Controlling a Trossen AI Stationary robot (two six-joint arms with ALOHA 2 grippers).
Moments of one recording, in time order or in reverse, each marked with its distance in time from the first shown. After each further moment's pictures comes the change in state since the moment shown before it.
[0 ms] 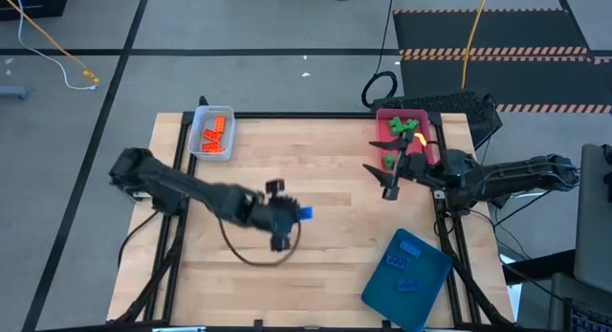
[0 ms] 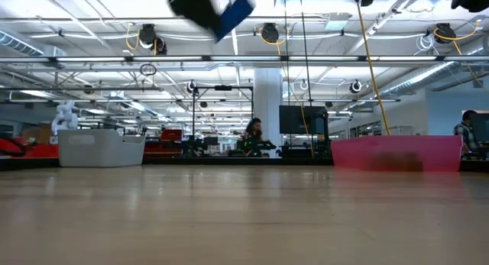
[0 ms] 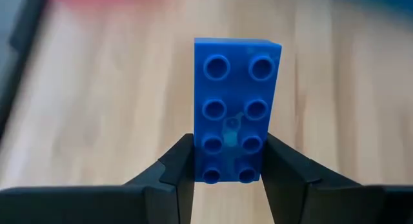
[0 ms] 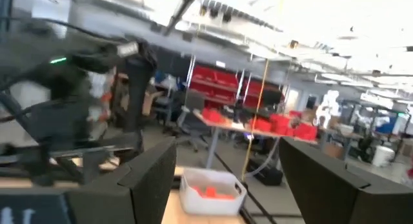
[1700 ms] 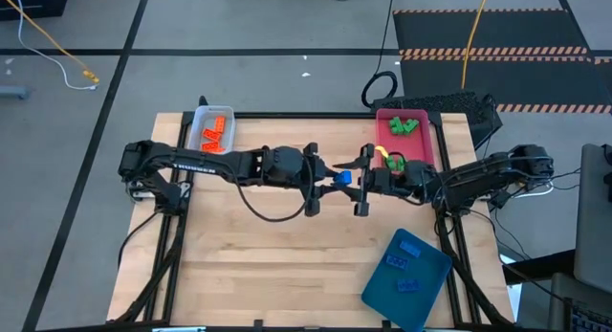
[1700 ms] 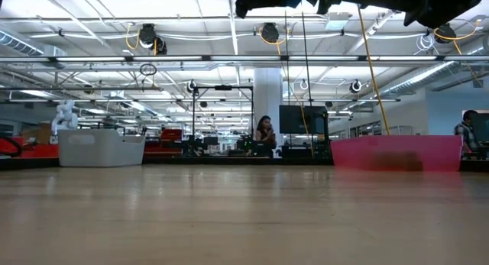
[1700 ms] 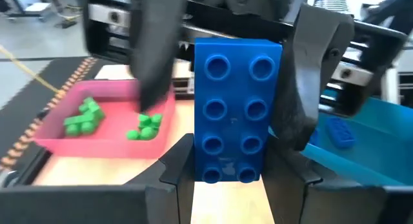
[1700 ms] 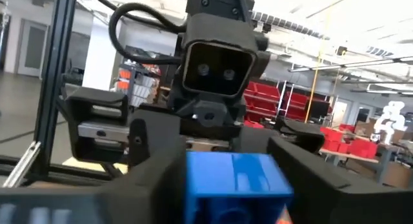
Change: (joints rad) left arm 0.284 0.022 -0.001 0.672 0.348 0.277; right arm 0.030 0.467 0.071 0.416 -0.134 0.047
